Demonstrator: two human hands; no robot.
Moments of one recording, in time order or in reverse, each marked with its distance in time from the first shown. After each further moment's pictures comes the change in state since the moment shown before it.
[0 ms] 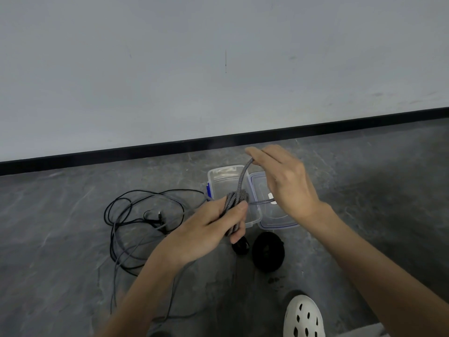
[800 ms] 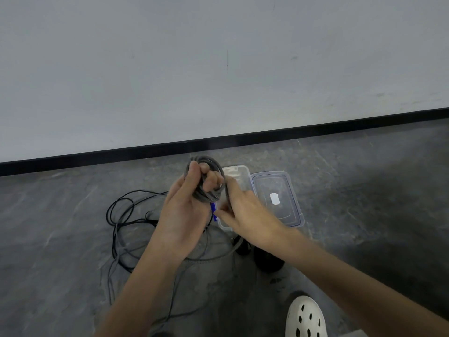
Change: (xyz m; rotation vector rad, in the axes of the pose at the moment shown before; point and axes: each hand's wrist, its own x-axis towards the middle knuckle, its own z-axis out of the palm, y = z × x) left_hand 0.005 0.007 -0.013 -1.036 0.443 0.115; right_hand -0.016 -0.053 0.041 0.383 -0.635 0.453
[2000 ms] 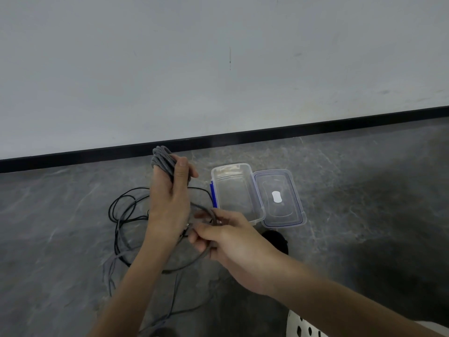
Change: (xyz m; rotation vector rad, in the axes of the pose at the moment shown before) left_hand 0.008 0.001 -0.025 0.926 0.346 0.391; right_hand -0.039 -0.063 0.010 1.327 -0.182 0.433
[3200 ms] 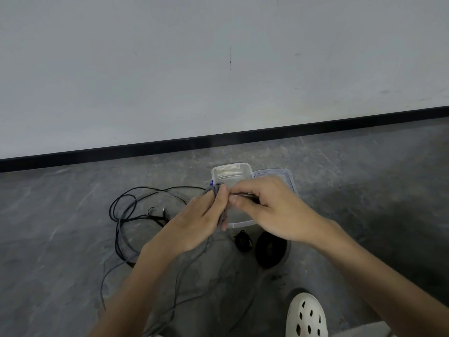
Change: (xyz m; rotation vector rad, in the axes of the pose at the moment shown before) left_hand -0.015 0.006 0.004 0.374 -0.723 -0.132; right_hand -0.005 -0.053 -0.055 -1.194 0.001 -0.567
